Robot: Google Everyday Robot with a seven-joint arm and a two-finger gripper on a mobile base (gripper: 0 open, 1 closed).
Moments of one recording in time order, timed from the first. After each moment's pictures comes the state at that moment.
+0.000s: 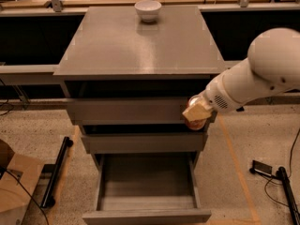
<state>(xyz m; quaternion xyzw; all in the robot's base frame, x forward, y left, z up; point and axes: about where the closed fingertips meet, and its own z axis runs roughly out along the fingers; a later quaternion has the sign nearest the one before) 0.524 -0.126 0.819 -0.44 0.85 0.11 0.27</state>
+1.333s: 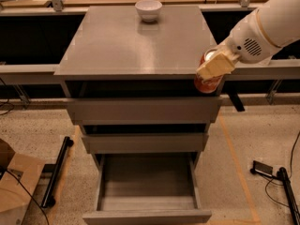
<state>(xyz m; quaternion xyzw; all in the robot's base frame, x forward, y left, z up) 0.533 -0.147 0.955 -0.46 0.83 0.10 0.31</state>
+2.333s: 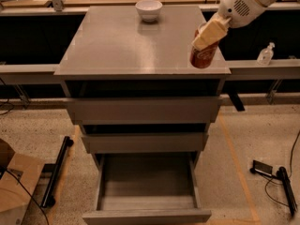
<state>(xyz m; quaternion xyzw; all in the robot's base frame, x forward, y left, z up) 0.615 -0.147 0.980 -0.49 0.82 0.12 0.28</state>
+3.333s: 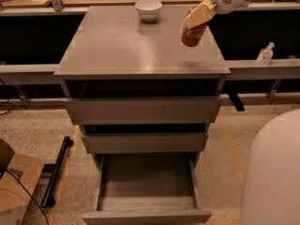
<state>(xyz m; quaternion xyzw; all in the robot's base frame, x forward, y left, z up) 0.713 -0.137 0.993 -0.43 0.81 0.14 0.36</state>
